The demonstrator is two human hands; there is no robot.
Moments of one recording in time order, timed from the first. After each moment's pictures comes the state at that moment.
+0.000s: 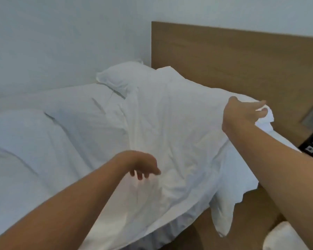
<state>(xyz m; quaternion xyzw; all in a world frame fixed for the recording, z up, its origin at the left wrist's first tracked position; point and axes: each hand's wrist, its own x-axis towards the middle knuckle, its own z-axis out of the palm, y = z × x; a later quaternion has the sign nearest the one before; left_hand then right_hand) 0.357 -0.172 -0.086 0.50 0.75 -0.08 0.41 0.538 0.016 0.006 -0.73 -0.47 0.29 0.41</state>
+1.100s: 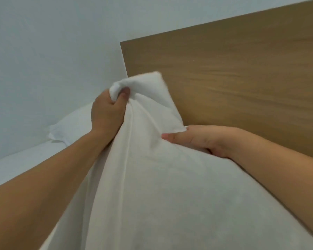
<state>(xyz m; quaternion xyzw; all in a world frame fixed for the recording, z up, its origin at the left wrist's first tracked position) 0.099 0.284 -0.019 0.43 0.72 0.54 -0.09 0.322 0.359 -0.041 -0.40 -0.69 0.60 0.06</state>
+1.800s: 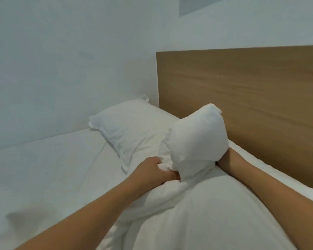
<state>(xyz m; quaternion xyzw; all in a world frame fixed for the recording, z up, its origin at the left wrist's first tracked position) 0.176 0.142 -0.072 0.42 0.81 0.31 0.27 0.342 0.340 -0.101 -0.43 -0.83 0.30 0.16</state>
